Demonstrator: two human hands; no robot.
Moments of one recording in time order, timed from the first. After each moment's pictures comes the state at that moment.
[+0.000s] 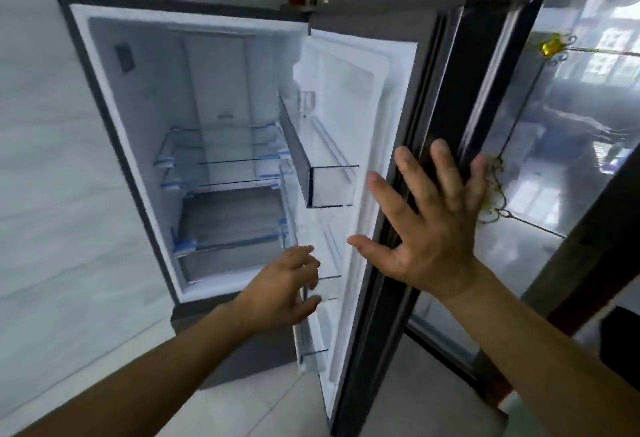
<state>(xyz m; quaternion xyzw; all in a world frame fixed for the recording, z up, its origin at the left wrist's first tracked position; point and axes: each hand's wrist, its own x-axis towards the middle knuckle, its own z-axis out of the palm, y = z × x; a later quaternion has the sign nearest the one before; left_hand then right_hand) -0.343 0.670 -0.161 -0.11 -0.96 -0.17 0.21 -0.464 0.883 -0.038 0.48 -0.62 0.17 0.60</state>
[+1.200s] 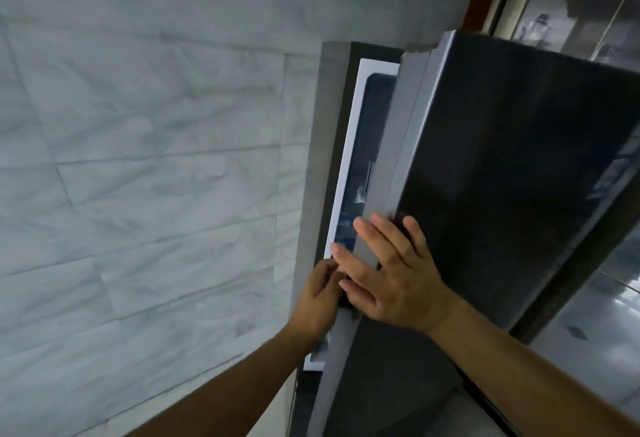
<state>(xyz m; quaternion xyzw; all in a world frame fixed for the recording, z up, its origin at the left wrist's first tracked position) -0.255 0.299 -0.145 0.17 -0.68 -0.63 0.32 -0.367 0.398 -0.065 0.63 -0.52 0.09 0.57</state>
